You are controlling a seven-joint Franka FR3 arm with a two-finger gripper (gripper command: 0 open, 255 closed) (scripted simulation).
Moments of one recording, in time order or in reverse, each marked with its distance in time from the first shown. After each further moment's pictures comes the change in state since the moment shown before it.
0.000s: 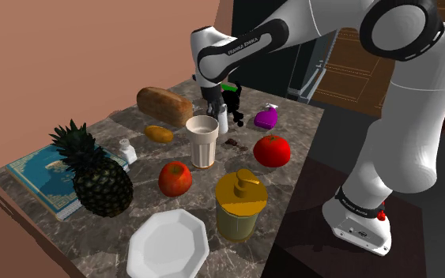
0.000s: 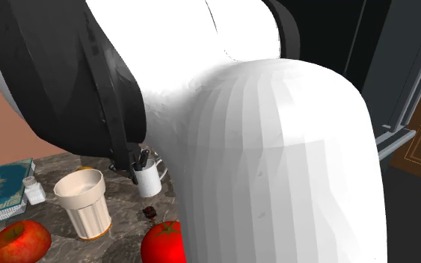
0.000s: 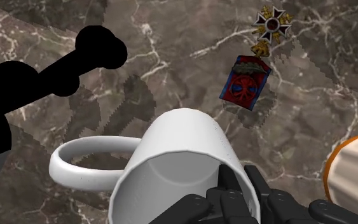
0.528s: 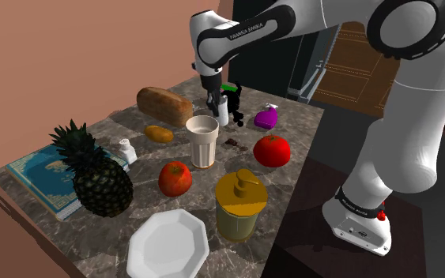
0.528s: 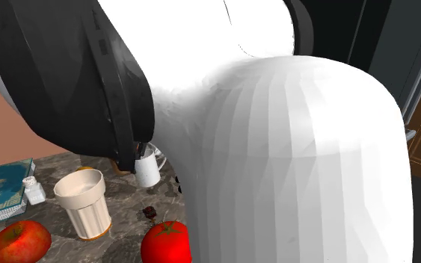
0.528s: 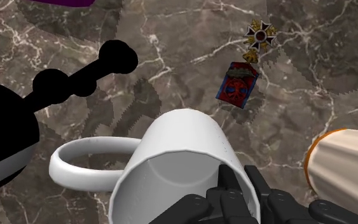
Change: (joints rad) arm 0.001 -0.036 -0.001 0.062 -0.003 -0.097 -0.005
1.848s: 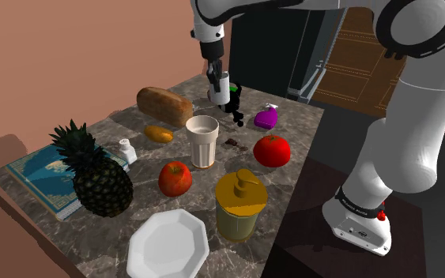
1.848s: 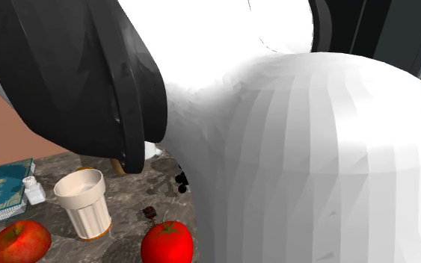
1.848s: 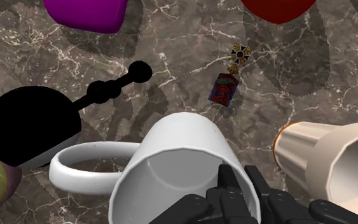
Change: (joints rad) arm 0.002 -0.043 0.000 0.215 -0.003 -0.257 -0.011
